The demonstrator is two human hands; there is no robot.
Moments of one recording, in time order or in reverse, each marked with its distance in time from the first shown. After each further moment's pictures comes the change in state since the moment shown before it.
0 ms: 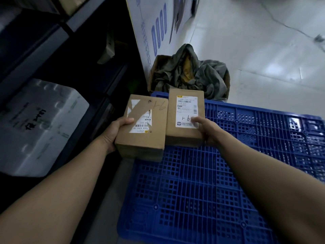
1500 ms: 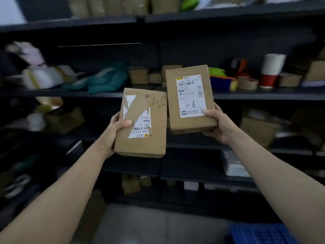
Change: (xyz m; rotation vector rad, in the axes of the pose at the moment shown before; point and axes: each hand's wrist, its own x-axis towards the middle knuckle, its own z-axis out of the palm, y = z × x) left_hand -0.857 -0.141 0.056 -0.485 1.236 0.971; right_hand -0.625 0.103 0.279 -0.569 -1.416 -0.533
